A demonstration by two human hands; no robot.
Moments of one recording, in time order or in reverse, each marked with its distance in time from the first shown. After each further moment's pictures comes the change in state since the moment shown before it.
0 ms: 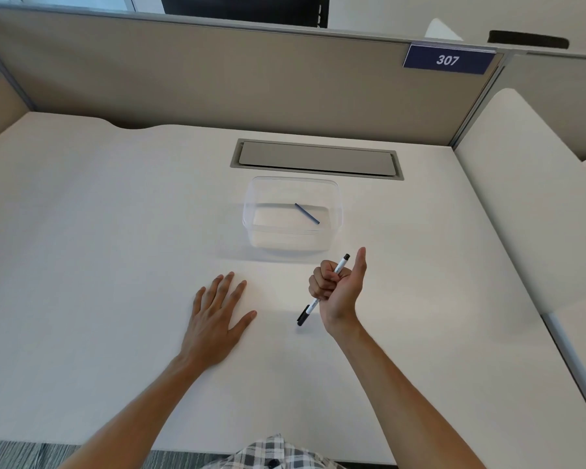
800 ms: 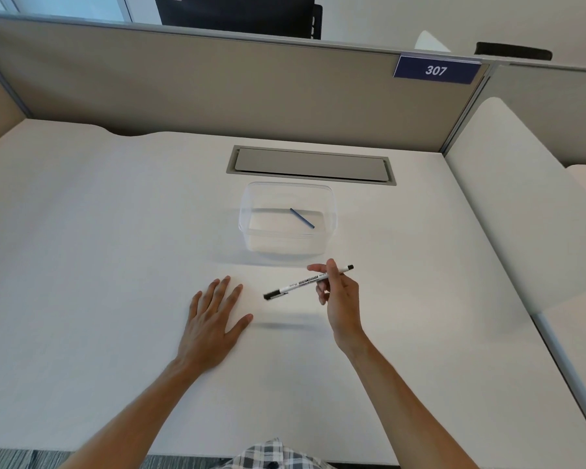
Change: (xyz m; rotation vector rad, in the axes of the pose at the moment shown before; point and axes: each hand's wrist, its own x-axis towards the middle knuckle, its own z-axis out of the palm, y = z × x) left_hand 0.000 -0.002 0.002 0.001 0.015 0.008; right_hand -0.011 0.001 -0.020 -0.459 0.101 -0.159
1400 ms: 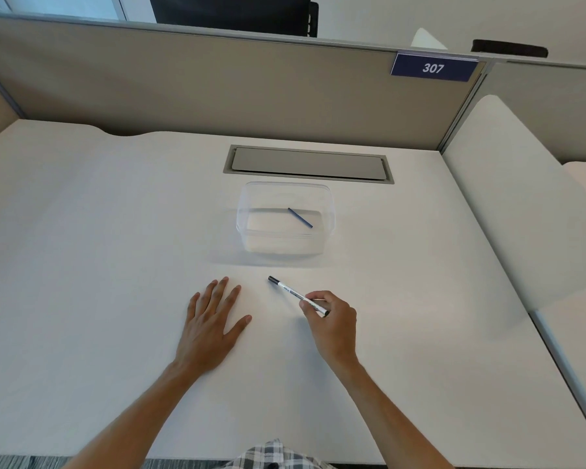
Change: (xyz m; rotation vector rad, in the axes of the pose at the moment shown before) left_hand 0.001 0.000 0.002 -0.008 0.007 0.003; right_hand -0.024 0.036 -0.005 -0.544 0.121 -0.058
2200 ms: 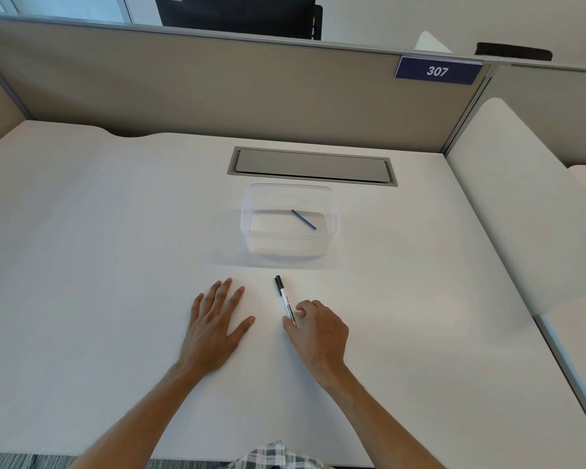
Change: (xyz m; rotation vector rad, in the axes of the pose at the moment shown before) left_hand 0.000 0.001 -0.002 -0.003 -0.002 -0.007; right_hand -0.009 -0.001 0.028 -0.622 -0.025 -0.192
